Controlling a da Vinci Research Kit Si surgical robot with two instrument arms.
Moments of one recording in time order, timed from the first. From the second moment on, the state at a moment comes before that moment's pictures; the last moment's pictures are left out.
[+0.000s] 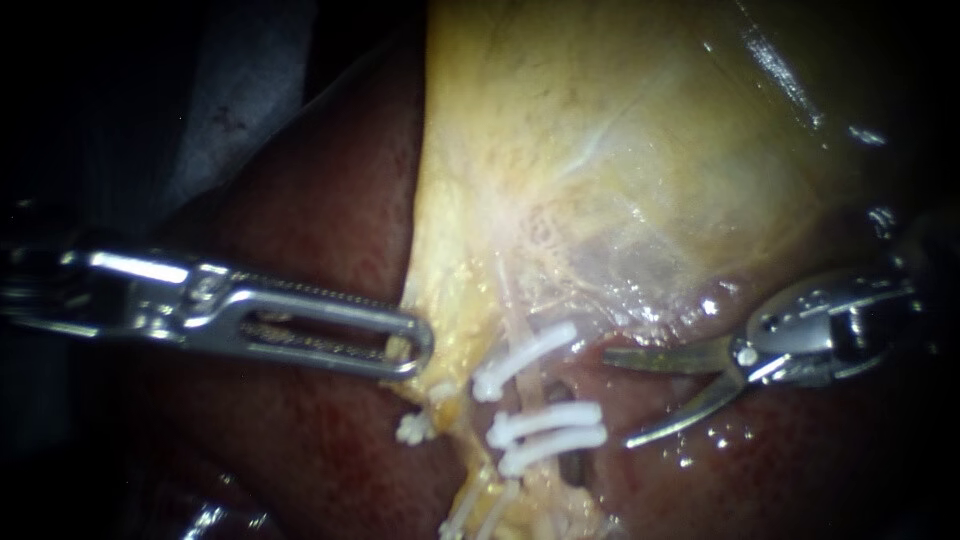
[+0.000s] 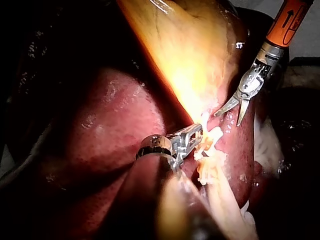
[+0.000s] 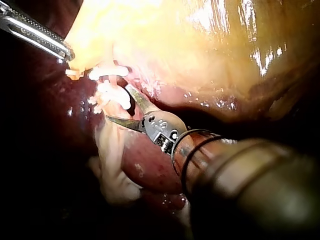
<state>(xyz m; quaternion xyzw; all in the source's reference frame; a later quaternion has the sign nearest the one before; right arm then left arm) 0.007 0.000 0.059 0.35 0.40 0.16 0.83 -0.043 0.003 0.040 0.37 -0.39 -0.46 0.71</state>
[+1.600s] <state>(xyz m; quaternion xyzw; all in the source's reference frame) 0.015 -0.001 0.063 0.36 0.38 0.16 0.83 -0.043 0.002 0.038 0.37 -0.39 -0.46 0.70</state>
